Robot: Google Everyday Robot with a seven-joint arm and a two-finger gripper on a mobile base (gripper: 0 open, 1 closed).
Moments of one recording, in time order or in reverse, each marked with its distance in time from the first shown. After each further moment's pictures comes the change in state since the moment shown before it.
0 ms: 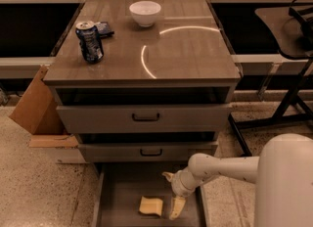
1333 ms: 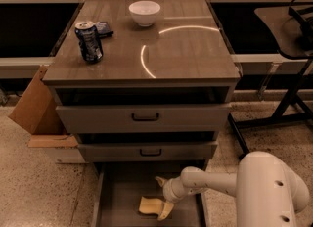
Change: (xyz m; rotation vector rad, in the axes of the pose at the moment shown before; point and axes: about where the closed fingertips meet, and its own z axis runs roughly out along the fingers) arm 0.030 -0.038 0.115 0.099 -0.104 0.001
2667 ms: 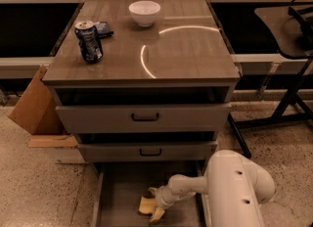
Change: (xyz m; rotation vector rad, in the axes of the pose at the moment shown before) arm 0.026 0.008 0.083 -0.030 0.073 0.021
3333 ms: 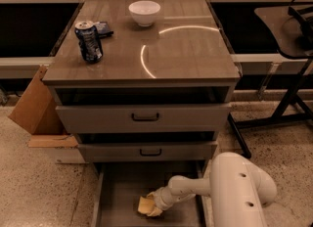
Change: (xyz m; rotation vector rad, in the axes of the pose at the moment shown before) arm -0.008 0.006 0.004 -0.010 -0.031 -0.022
